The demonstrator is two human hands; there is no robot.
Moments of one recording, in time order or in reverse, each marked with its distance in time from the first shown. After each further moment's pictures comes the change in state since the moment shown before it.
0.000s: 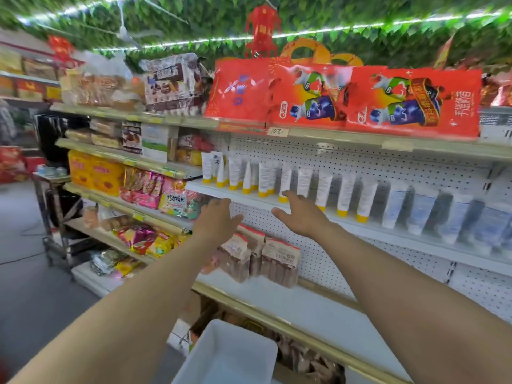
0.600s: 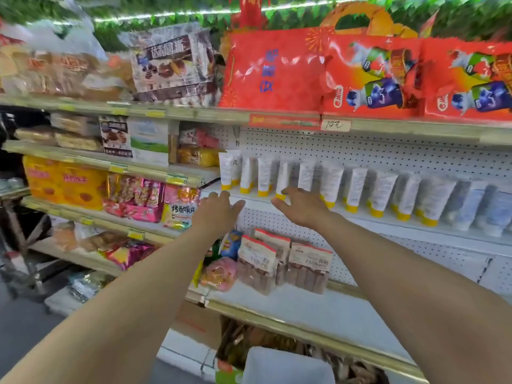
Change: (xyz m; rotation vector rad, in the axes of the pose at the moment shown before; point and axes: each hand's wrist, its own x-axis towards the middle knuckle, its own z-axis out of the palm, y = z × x) left_hand 0.191 -0.191 -0.026 0.040 -0.050 0.105; right_hand 0.194 -0.123 0.108 -0.093 -0.013 0.160
